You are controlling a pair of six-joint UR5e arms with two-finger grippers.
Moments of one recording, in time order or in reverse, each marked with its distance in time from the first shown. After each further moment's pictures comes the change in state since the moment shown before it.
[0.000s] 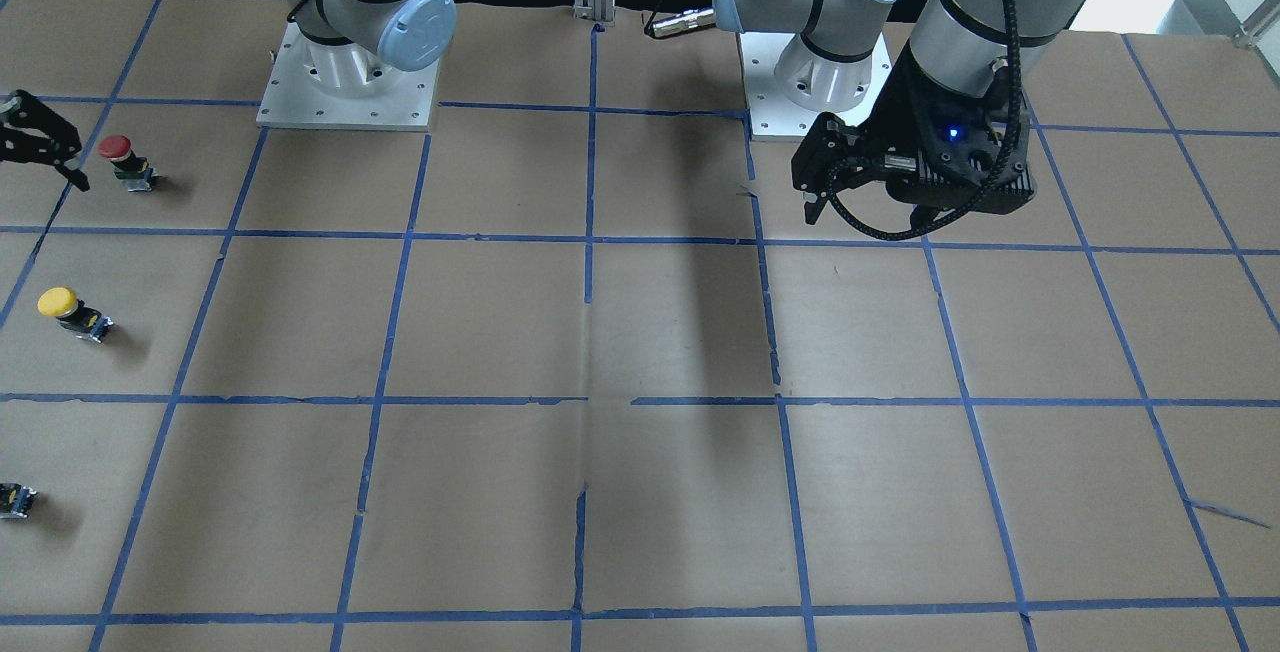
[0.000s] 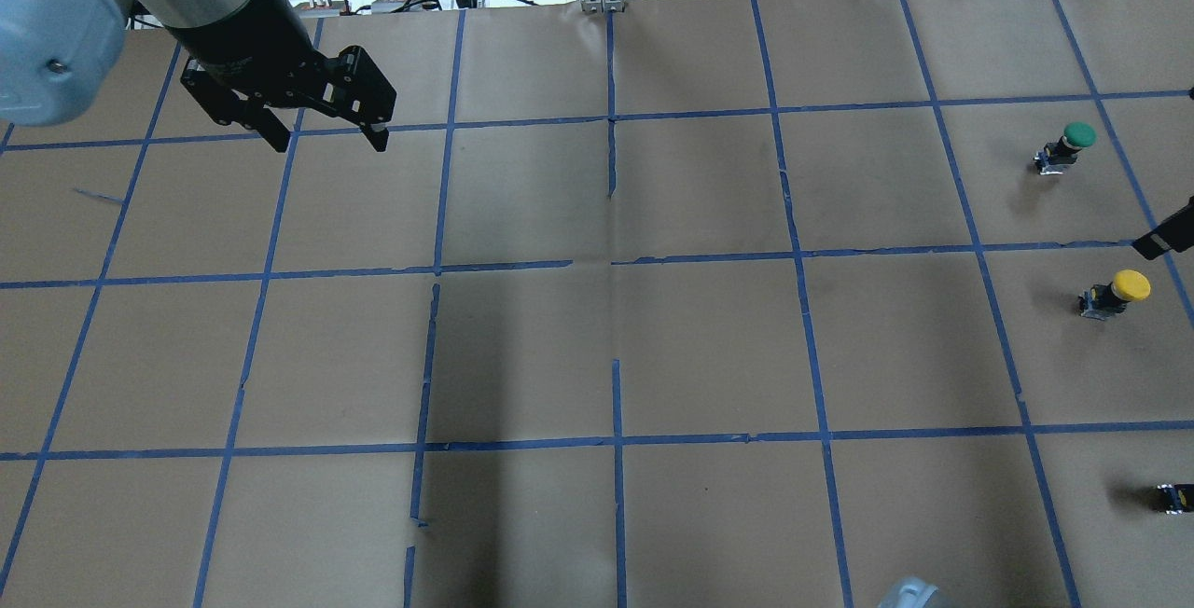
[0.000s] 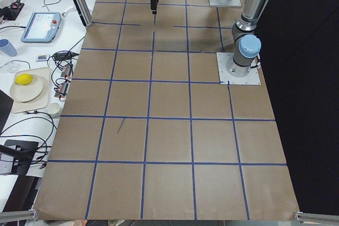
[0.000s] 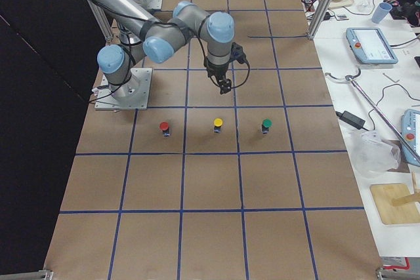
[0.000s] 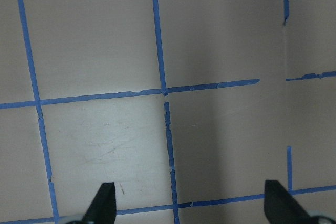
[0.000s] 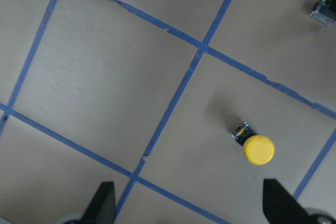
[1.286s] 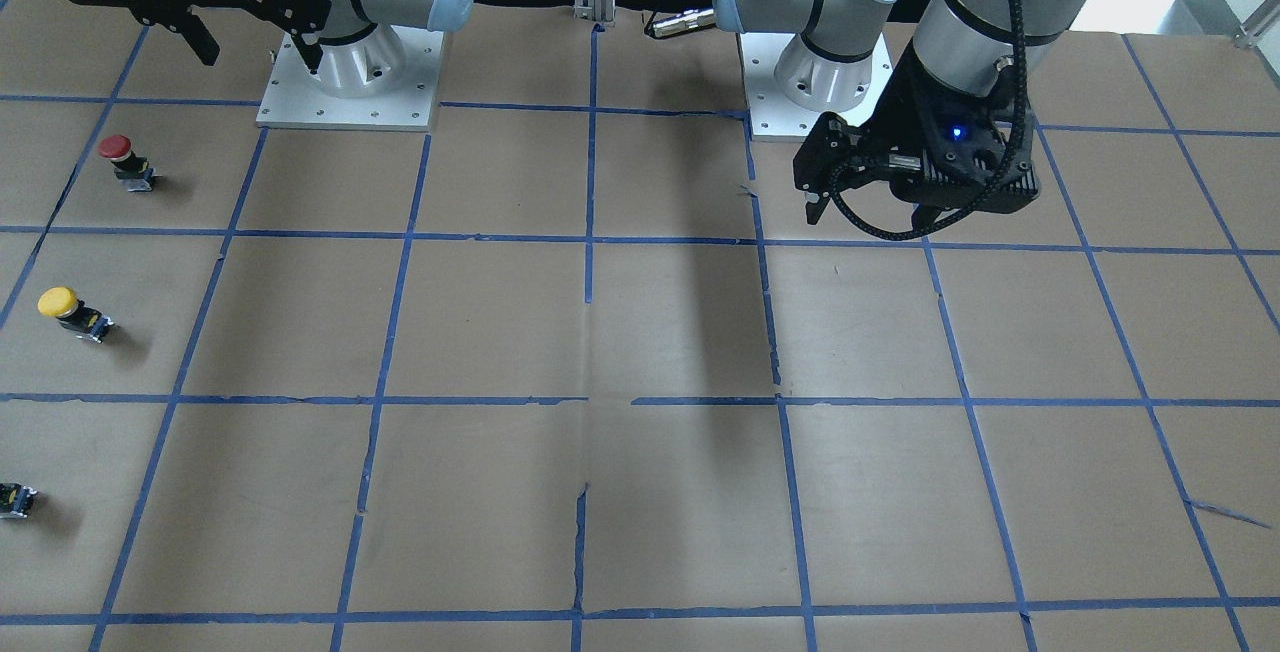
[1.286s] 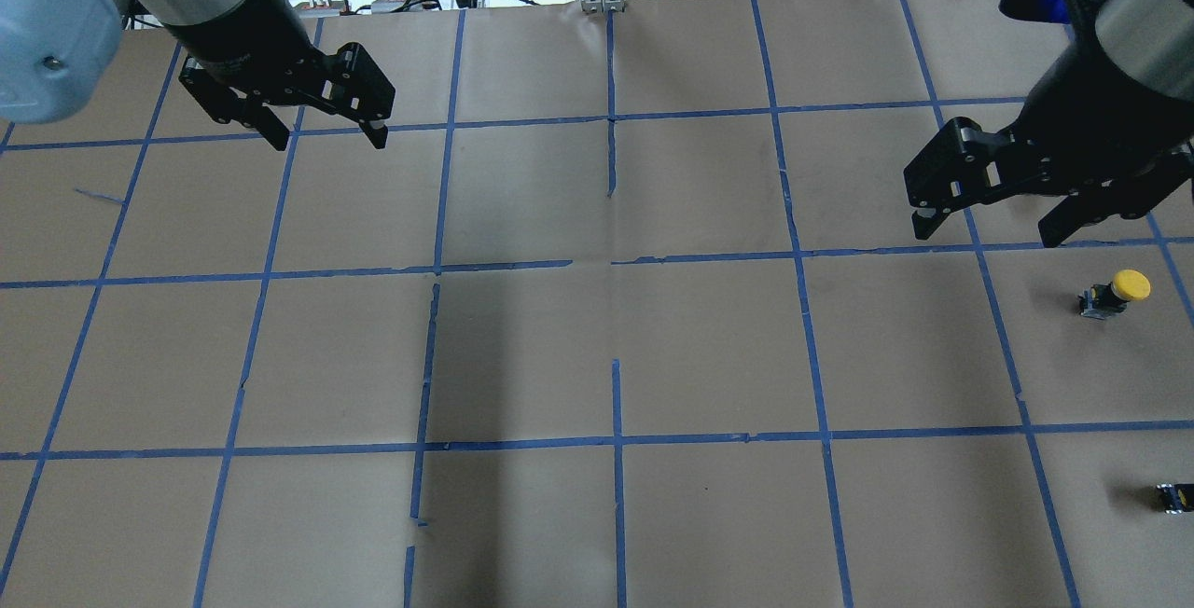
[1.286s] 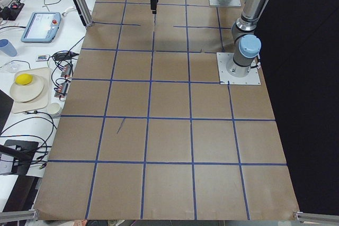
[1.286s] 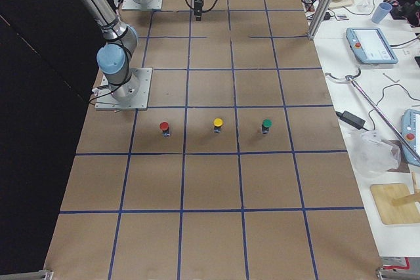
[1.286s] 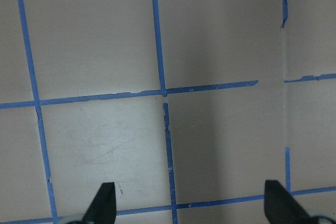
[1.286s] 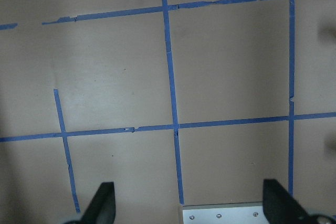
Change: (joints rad) left arm 0.003 -0.001 0.002 0.000 -0.003 -0.003; right arm 0.457 -0.161 -0.130 0.285 0.002 0.918
